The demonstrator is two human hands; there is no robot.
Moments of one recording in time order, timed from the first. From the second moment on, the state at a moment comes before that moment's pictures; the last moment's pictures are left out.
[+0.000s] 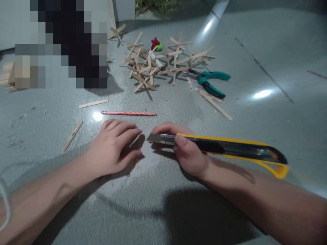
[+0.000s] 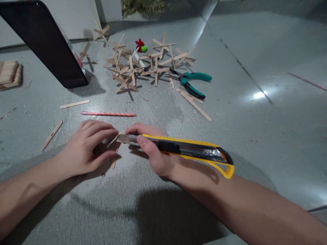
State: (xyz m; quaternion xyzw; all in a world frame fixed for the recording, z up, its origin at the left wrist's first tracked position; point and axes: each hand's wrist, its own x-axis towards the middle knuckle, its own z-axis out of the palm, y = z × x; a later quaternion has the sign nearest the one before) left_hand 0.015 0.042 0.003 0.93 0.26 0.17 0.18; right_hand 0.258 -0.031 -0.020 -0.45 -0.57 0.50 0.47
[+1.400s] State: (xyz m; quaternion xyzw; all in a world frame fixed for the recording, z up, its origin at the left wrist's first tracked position) left_hand 0.011 0.050 0.007 0.85 0.31 0.18 0.39; right_hand 0.255 -0.029 -0.005 -0.44 -0.70 0.40 0.40
